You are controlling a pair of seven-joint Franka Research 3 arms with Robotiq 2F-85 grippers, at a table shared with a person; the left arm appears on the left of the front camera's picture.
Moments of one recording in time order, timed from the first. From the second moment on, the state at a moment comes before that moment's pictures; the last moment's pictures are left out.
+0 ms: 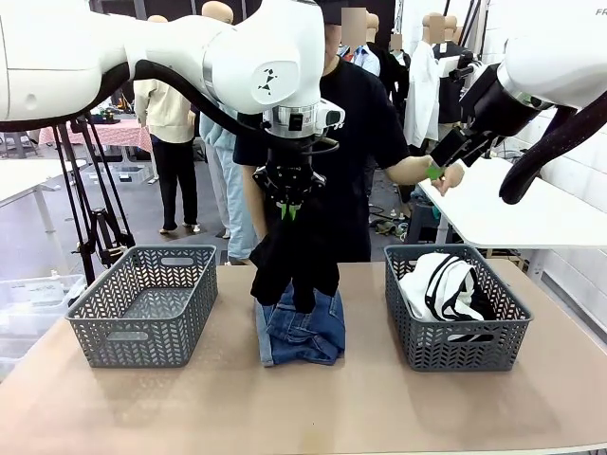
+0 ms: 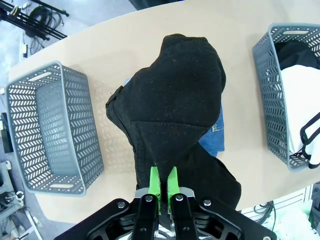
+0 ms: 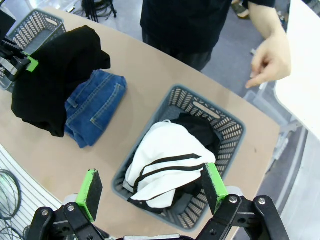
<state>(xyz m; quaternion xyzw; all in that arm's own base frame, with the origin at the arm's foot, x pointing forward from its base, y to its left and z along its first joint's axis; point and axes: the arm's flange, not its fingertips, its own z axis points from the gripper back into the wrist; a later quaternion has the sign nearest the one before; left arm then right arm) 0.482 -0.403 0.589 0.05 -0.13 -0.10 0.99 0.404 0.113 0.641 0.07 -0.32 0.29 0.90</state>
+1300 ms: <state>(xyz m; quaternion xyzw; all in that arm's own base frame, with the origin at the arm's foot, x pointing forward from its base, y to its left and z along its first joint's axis) 0.482 -0.403 0.589 0.05 -0.13 -0.10 0.99 0.404 0.113 0.641 0.07 -0.32 0.29 0.90</state>
